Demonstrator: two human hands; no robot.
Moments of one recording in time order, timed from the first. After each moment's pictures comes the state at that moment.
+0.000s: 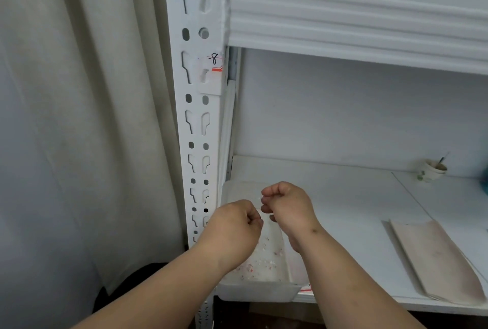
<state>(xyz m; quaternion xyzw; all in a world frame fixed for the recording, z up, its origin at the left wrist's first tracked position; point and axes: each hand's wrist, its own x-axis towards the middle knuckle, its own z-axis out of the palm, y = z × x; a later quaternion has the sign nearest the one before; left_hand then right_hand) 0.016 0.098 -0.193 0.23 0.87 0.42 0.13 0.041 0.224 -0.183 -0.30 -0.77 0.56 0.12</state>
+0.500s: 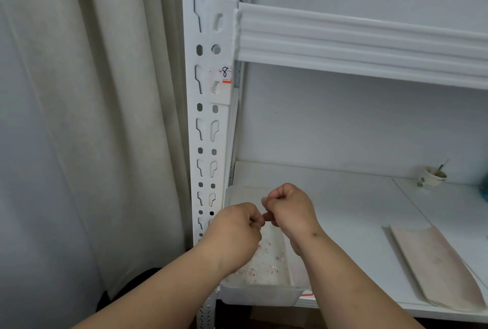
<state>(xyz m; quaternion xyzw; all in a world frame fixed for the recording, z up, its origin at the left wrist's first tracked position) 0.024 0.090 -0.176 0.20 0.85 0.45 0.19 0.045 0.217 -0.176 -0.29 -0.77 0.54 0.15</state>
